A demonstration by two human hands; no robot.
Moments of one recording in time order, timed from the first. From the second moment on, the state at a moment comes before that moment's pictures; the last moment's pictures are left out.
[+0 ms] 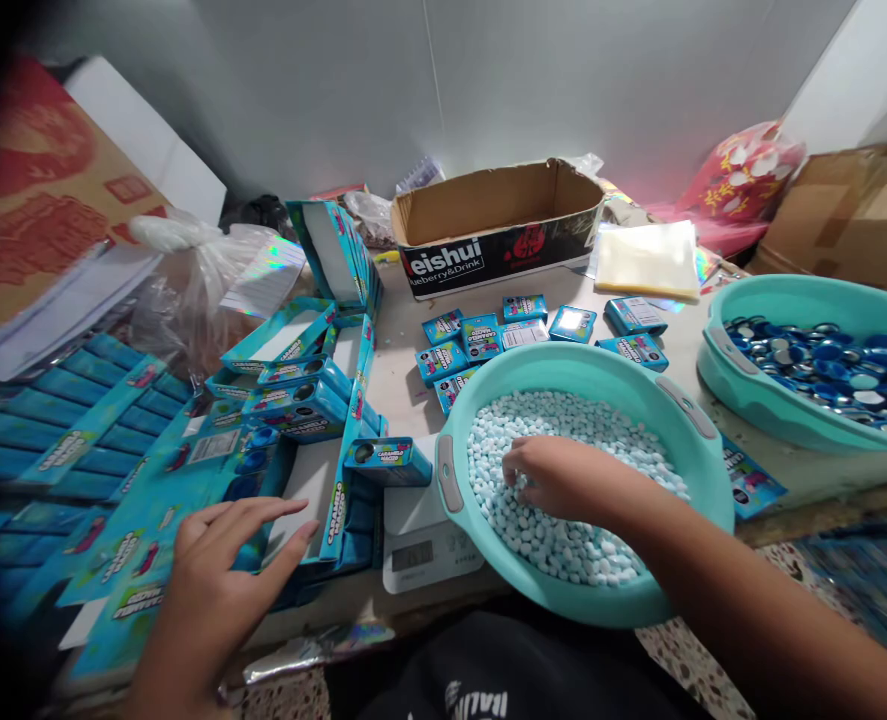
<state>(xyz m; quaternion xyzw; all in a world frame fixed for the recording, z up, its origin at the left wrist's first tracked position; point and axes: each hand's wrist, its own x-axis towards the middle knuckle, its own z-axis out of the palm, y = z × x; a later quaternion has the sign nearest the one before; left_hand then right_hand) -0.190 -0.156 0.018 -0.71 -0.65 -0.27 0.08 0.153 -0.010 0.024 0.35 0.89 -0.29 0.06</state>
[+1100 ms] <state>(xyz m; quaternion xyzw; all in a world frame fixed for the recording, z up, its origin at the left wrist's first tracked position) -0.193 -0.154 0.002 -0.67 -0.68 -0.28 0.02 0.152 -0.005 0.024 0.37 0.88 -0.29 0.04</state>
